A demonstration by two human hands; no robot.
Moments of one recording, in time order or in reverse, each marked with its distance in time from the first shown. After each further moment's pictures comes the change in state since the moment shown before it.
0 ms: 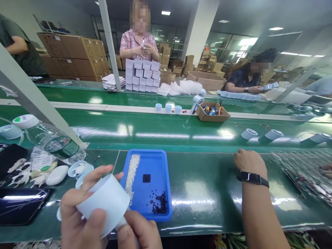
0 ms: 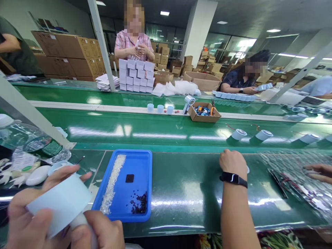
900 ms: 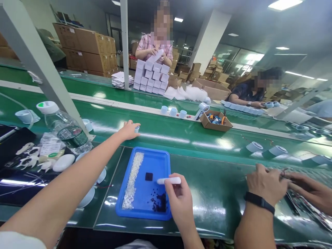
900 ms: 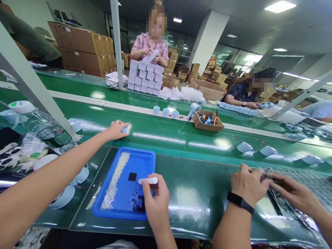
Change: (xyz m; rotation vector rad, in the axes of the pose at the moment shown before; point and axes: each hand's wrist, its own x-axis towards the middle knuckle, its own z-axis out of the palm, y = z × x) left_hand 0.245 -0.053 0.056 1.340 -0.582 0.331; right_hand -0.151 -0.022 0.190 -0.027 -0.104 0.306
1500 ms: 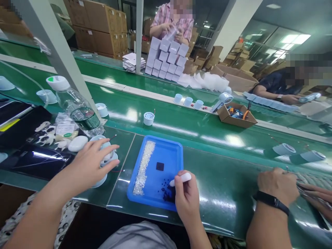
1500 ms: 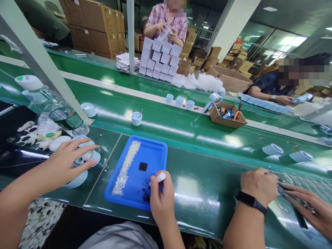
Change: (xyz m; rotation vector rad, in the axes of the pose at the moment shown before) left_hand -0.210 -0.044 -0.014 0.105 -0.070 -0.201; right_hand -0.011 0.026 0.004 -0.237 -0.036 -0.265
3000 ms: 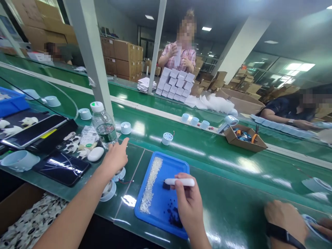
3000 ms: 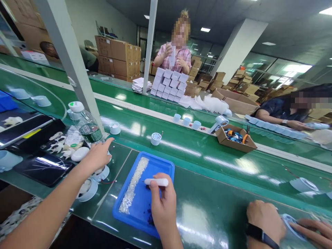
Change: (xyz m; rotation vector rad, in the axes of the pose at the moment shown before) left_hand 0.052 0.022 -0.009 -0.197 0.221 -0.269; right_hand 0.039 -0.037 0.021 0.226 -0.039 -0.027
